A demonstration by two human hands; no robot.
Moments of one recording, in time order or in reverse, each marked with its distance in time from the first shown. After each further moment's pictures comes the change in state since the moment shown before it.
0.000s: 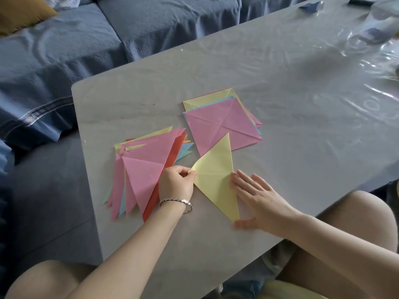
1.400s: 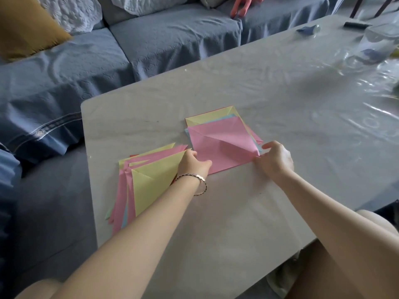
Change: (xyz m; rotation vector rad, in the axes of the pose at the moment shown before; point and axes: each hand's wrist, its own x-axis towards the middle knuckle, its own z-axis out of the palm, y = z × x) left_hand 0.045 0.058 0.019 0.074 -0.188 -0.086; right_hand 0.080 0.076 -0.032 0.878 0.399 0.998
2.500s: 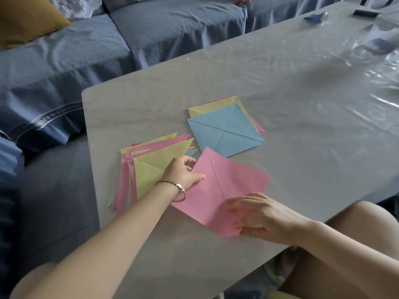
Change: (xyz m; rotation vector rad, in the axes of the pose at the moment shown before) left_hand -0.017 -0.040 -0.031 0.032 -0.183 0.082; right_hand -0.096 0.066 -0.003 -0.237 -0.593 -1.352
